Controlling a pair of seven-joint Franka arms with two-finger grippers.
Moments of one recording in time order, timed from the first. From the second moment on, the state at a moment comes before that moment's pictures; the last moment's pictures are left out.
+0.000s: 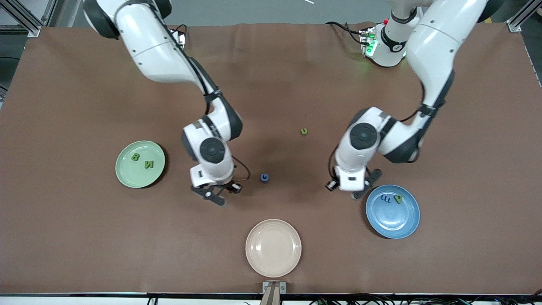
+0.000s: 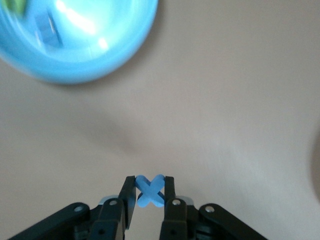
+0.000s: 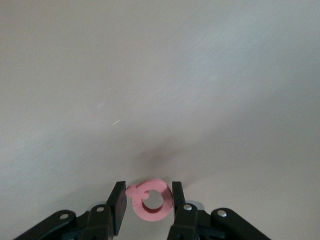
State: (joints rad) left arm -0.06 0.63 -0.41 -1.68 0.40 2.33 -1.38; right arm 0.52 0.77 -0.05 -1.45 -0.06 2.21 0.96
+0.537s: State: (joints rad) left arm 0.11 0.69 -0.41 -1.61 0.40 2.32 -1.07; right arm 0.22 0.40 -0.04 -1.95 -0.05 2.27 0.39
